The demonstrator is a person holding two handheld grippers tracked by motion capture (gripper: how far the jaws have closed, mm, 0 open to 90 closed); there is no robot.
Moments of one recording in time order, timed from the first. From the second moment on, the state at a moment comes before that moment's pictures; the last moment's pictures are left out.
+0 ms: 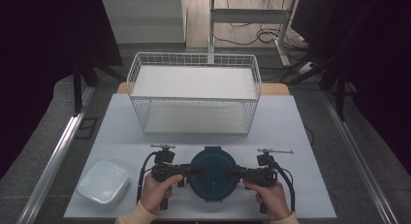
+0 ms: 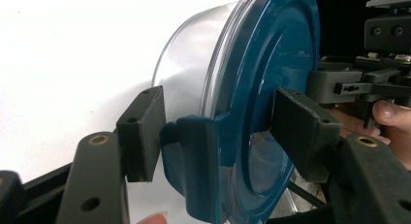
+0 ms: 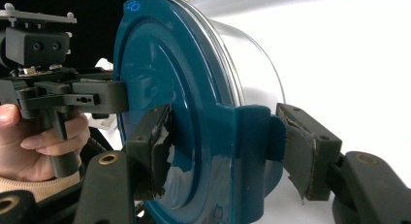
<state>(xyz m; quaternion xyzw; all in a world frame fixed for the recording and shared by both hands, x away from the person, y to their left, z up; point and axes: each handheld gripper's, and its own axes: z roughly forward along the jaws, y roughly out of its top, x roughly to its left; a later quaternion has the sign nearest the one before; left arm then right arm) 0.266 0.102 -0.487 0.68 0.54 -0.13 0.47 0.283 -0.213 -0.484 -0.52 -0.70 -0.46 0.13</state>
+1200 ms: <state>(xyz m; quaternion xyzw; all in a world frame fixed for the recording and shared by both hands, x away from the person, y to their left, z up) 0.294 0.123 -0.376 0.69 0.52 -0.06 0.50 0.325 -0.192 -0.381 -0.46 -0.72 -0.51 0.09</state>
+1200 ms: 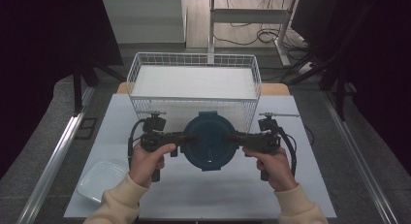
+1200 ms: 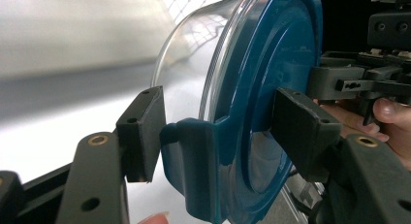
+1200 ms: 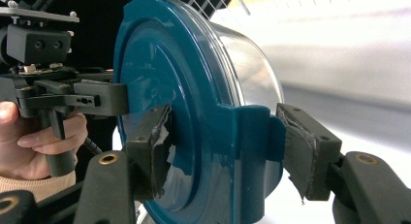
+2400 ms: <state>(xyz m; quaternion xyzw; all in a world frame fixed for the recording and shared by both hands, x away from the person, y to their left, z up) 0.377 0.156 -0.290 0.66 0.51 -0.04 0.54 0.406 -0.164 -0.288 -0.43 -0.72 -0.54 0.06</state>
